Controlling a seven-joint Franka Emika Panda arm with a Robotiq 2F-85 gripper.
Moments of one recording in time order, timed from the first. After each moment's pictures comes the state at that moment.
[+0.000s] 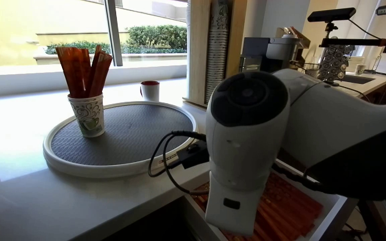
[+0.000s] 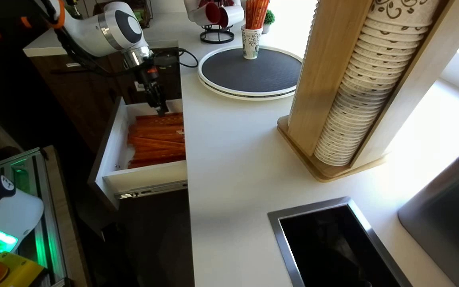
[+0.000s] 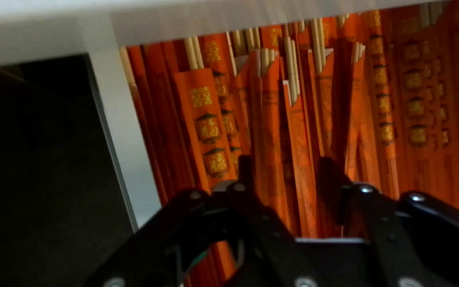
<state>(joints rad) 0.20 0.36 0.25 -2.25 -0.74 2.31 -1.47</state>
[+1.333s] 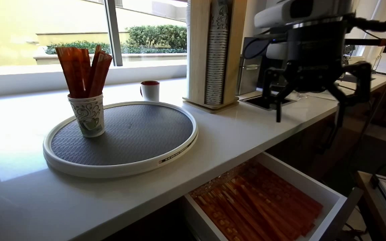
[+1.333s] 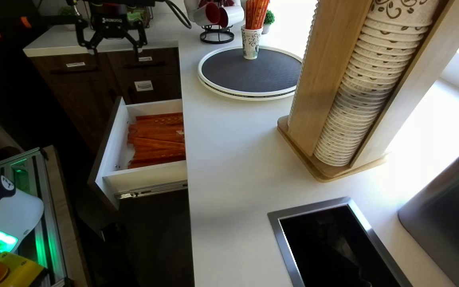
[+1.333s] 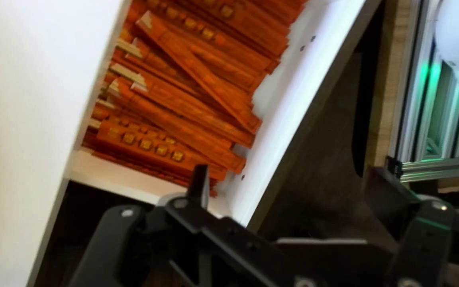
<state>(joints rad) 0.14 -0.36 0.11 -2.44 0.02 1.91 -1.30</state>
